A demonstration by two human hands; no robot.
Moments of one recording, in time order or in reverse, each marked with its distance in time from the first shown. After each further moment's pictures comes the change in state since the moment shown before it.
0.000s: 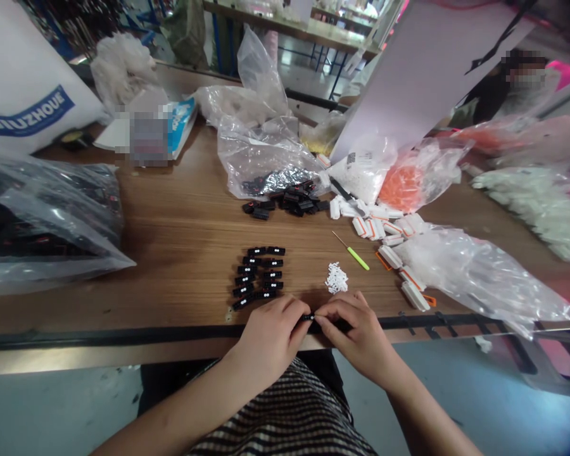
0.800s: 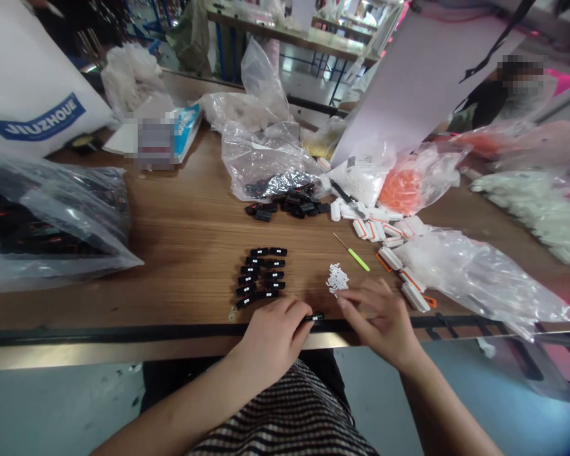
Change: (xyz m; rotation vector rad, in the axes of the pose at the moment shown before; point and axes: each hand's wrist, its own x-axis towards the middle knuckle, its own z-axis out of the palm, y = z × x) left_hand -0.002 0.003 0.000 0.009 -0.012 0.032; right_hand 0.004 0.017 -0.024 -0.111 0.172 -0.078
